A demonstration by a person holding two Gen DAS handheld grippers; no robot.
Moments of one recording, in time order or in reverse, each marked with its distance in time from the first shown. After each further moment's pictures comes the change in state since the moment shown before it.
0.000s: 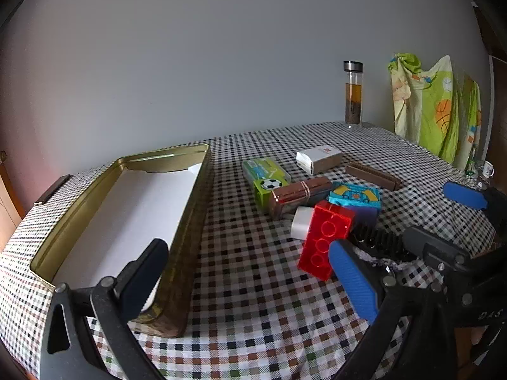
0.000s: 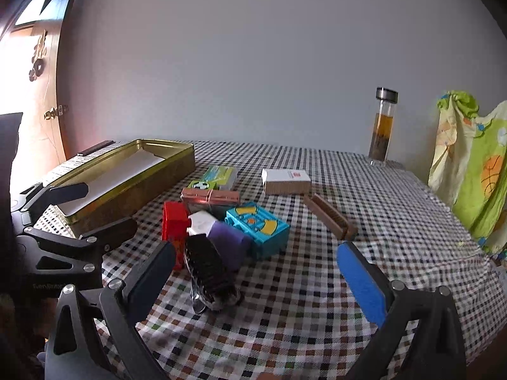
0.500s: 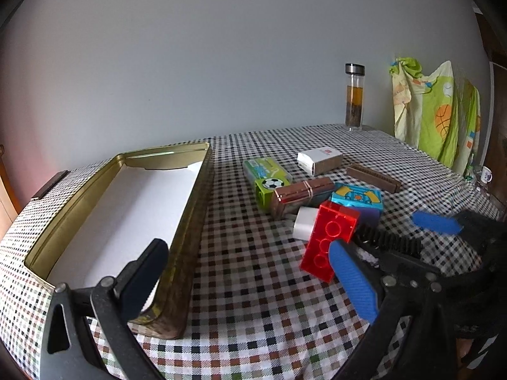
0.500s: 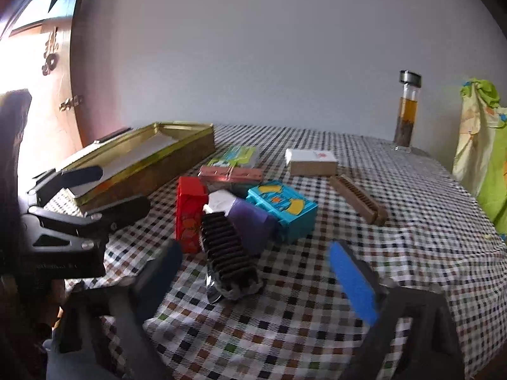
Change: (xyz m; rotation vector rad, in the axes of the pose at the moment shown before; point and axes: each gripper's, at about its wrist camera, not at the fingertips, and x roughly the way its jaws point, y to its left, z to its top) left arm 0.003 0.006 -0.002 -0.023 -0.007 -0.015; right arm 0.023 0.008 -0.012 -0.020 0.069 0.111
